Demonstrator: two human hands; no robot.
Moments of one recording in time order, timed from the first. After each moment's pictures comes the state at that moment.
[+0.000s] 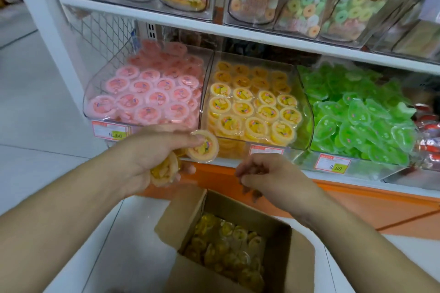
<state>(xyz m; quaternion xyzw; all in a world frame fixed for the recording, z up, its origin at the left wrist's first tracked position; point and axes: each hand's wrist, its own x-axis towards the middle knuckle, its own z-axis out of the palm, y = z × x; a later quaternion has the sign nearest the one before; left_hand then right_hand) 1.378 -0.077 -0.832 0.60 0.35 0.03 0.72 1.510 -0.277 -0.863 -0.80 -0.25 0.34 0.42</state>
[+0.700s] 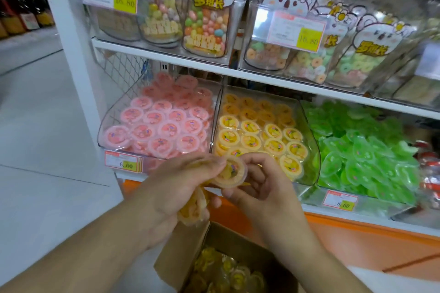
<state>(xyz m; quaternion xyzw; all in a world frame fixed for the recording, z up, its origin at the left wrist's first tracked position) 1.372 -0.093 -0.821 0.55 0.25 0.07 0.79 1.483 -0.236 -0.858 -0.63 -0.34 0.21 0.67</state>
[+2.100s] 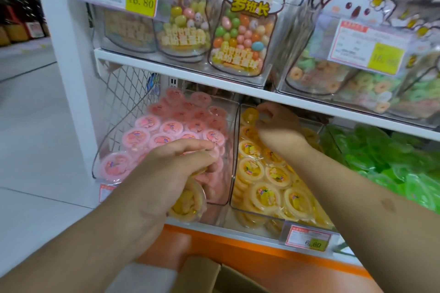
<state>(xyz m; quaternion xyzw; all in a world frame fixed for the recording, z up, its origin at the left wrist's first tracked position) 1.404 -0.007 -0.826 0.59 0.26 0.20 0.74 1.668 -0.081 -0.832 -0.90 -0.32 -0.05 0.29</state>
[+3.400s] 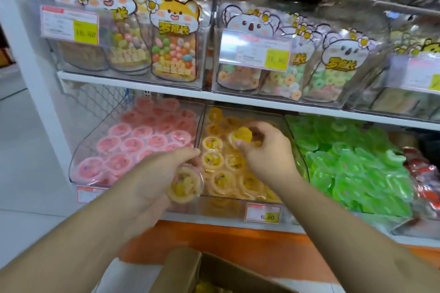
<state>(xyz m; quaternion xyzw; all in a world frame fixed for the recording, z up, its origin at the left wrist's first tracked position) 1.439 -0.053 -0.815 0.53 0.33 0.10 0.77 1.607 -0.193 -0.821 -0.85 -0.30 -0.04 0.42</state>
